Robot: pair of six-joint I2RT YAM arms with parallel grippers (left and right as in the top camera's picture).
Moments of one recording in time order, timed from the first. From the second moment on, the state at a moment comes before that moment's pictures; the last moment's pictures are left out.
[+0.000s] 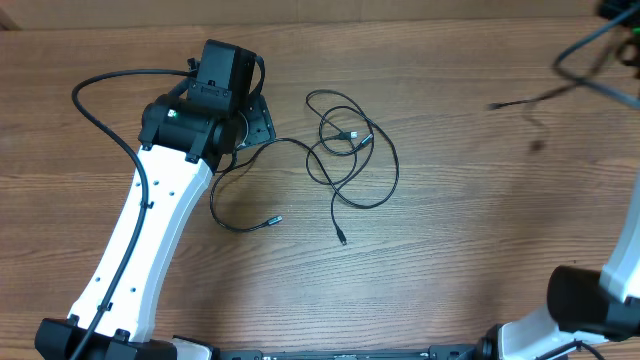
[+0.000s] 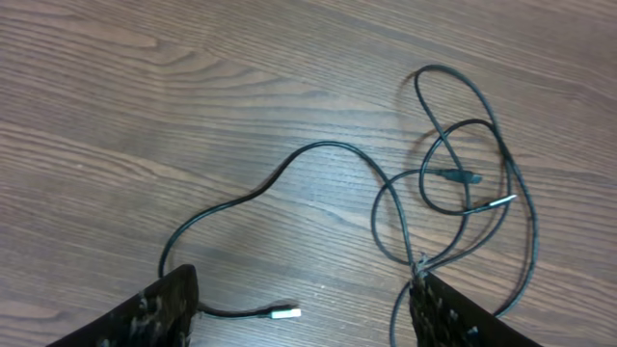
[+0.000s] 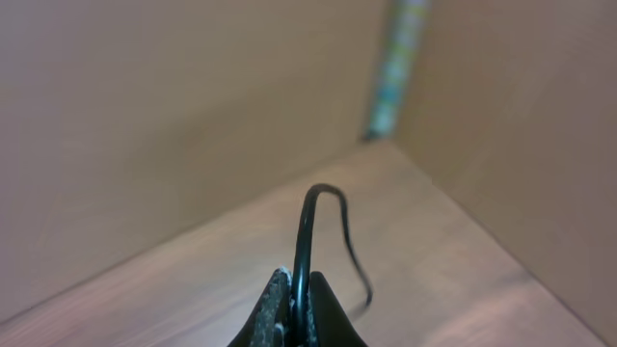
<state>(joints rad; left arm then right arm) -0.30 1.56 1.61 -1.11 -0.16 -0.57 -0.21 1.78 2.33 -1.08 0.30 0.20</state>
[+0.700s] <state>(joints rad) -0.30 1.56 1.61 -1.13 -0.18 -0.57 -0.57 1.90 2.31 -1.10 -0.11 0.37</state>
